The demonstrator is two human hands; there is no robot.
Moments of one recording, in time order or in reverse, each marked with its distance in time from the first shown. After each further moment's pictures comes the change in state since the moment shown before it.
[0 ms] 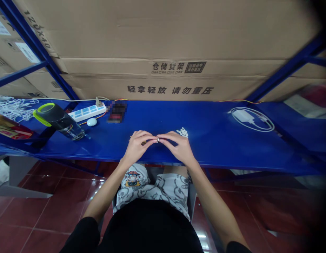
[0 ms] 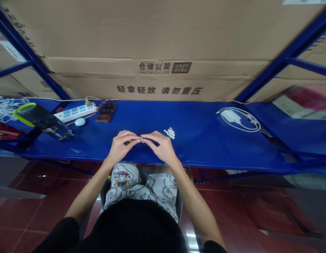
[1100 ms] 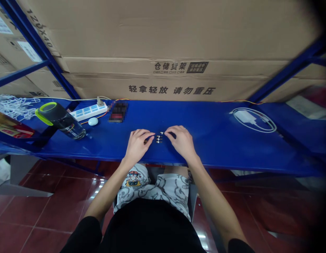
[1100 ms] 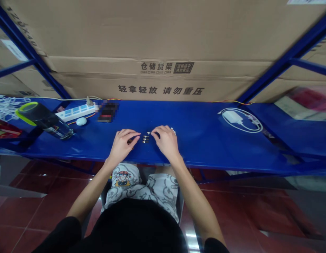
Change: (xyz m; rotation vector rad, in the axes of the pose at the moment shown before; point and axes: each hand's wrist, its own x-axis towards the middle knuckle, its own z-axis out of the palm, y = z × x) left_hand -0.001 0.001 0.001 0.271 -0.086 -0.183; right_hand 0.009 0.027 -0.002 -0.522 -0.037 0.201
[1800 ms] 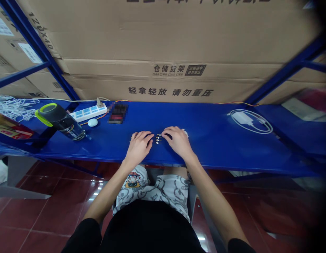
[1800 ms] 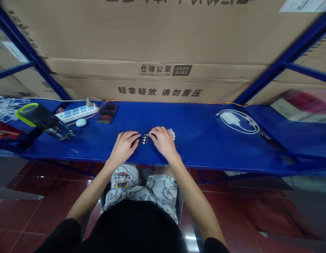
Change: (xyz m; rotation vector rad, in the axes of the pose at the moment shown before) left_hand -0.002 0.001 0.006 0.170 -0.108 0.076; right_hand 0.006 0.005 0.008 -0.071 -0.113 -0.061
